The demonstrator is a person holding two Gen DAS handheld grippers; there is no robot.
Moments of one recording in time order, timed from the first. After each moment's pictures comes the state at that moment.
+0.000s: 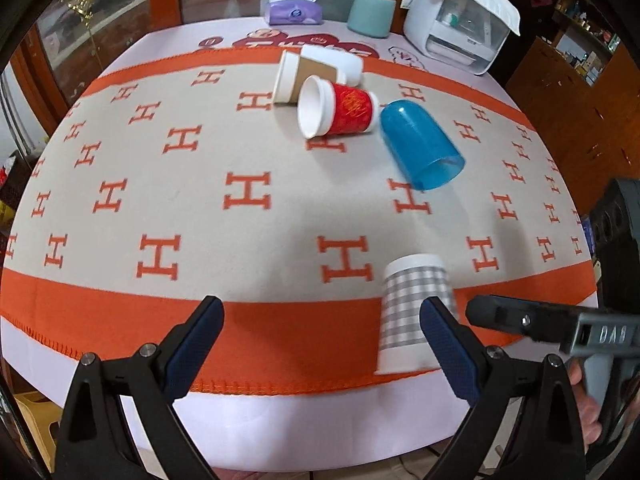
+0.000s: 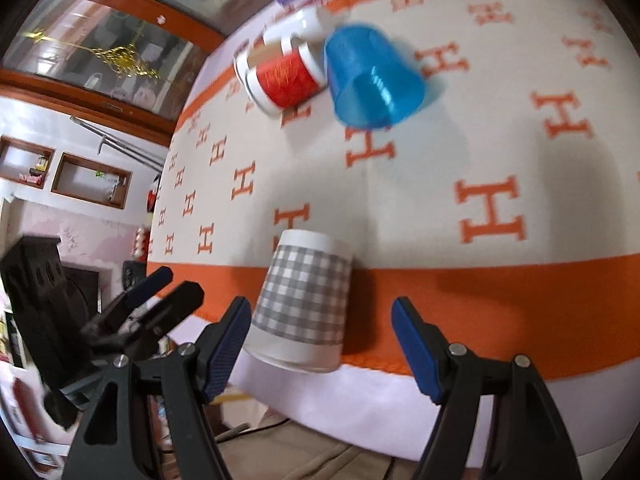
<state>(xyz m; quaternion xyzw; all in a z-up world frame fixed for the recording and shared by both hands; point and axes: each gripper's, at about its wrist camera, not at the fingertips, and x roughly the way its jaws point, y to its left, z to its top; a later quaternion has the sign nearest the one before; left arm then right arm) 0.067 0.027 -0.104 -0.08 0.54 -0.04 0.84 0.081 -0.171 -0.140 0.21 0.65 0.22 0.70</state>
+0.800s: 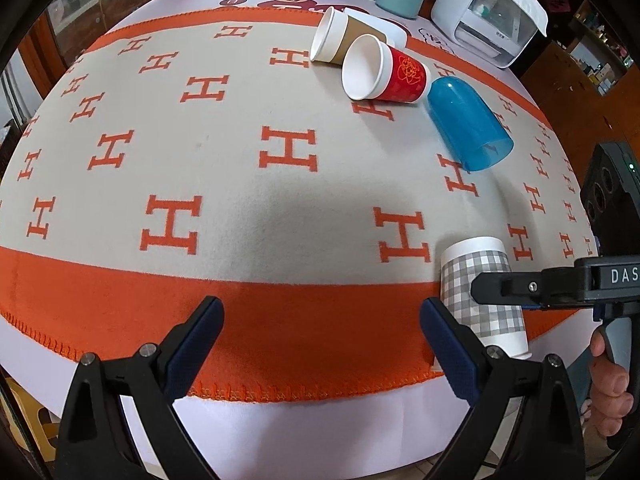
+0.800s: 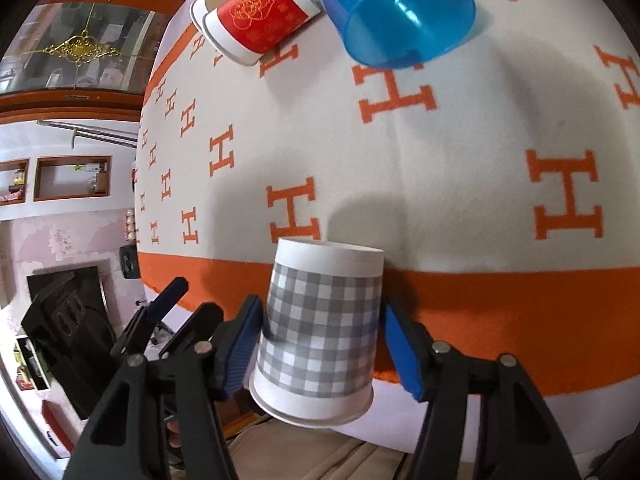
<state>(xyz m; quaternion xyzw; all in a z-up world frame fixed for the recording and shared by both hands) 0.071 0.065 -0.152 -0.10 0.57 -0.03 0.81 0.106 -0.135 -0.174 0.22 0.72 0.20 0.63</state>
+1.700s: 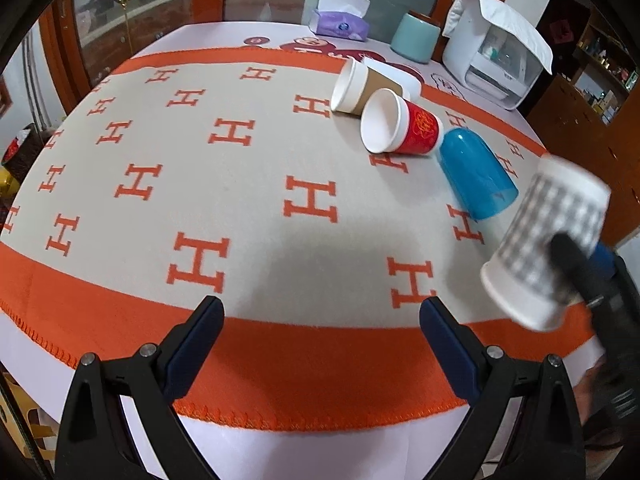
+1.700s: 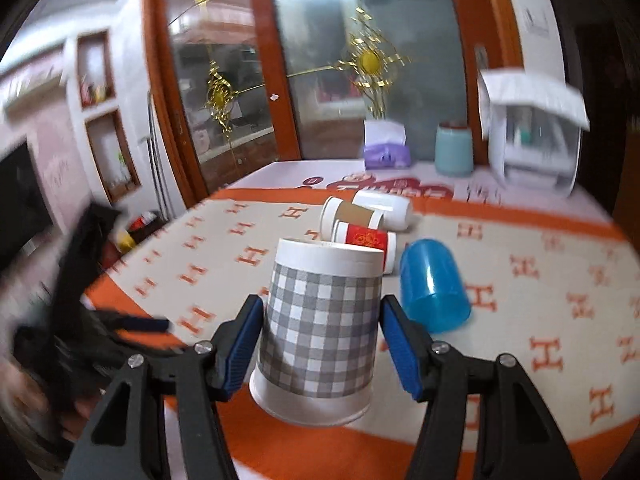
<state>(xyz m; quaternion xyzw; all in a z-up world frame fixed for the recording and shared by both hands) 0.068 0.077 -0.137 -0.11 0.50 0.00 0.86 0.041 -0.103 -0.086 -0.04 0.30 0.24 0.92</state>
